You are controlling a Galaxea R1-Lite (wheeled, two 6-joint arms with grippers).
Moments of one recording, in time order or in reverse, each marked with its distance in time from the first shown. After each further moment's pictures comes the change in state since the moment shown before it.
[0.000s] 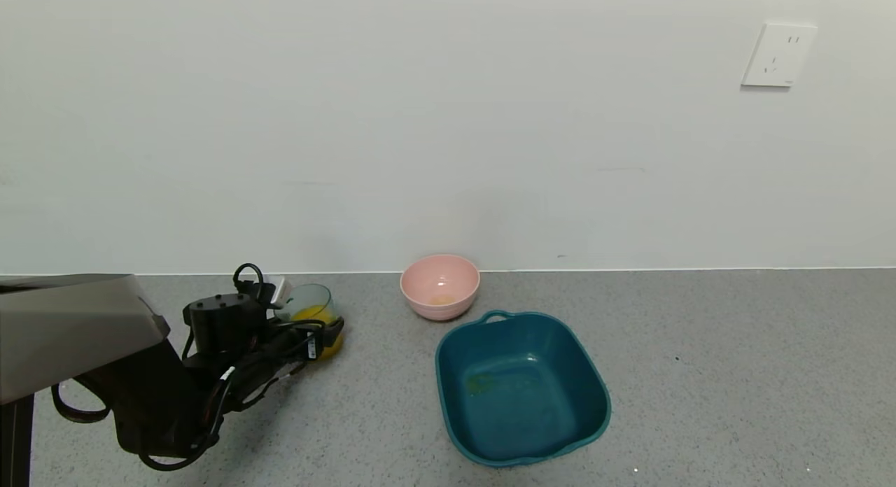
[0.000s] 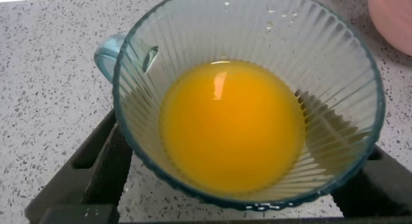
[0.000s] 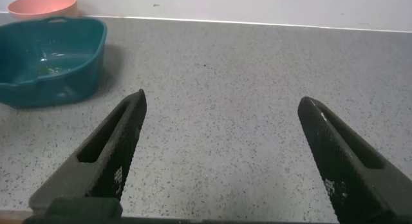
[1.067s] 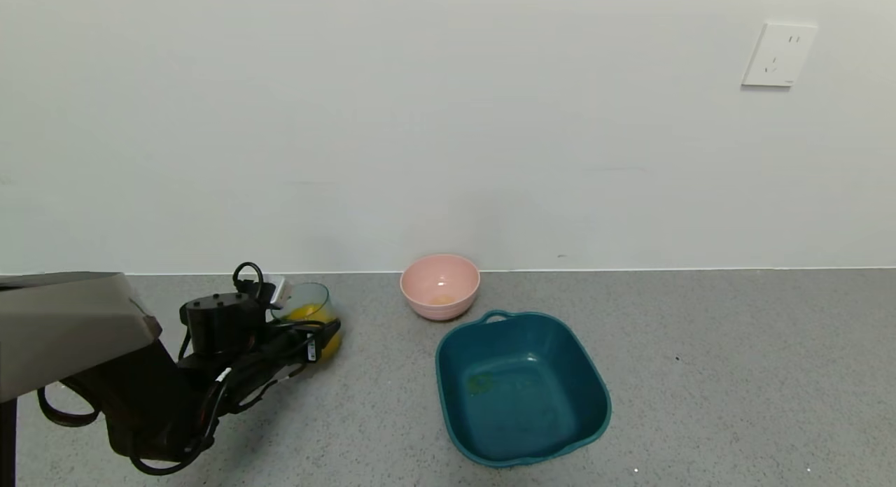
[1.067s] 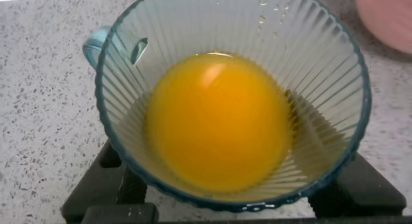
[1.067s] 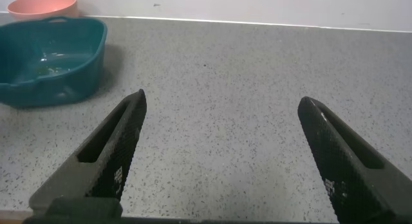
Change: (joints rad) left arm -0.016 -0.041 0.027 0.019 -0.003 0.004; right arm 0.000 0.000 0.000 0.000 0.000 0.000
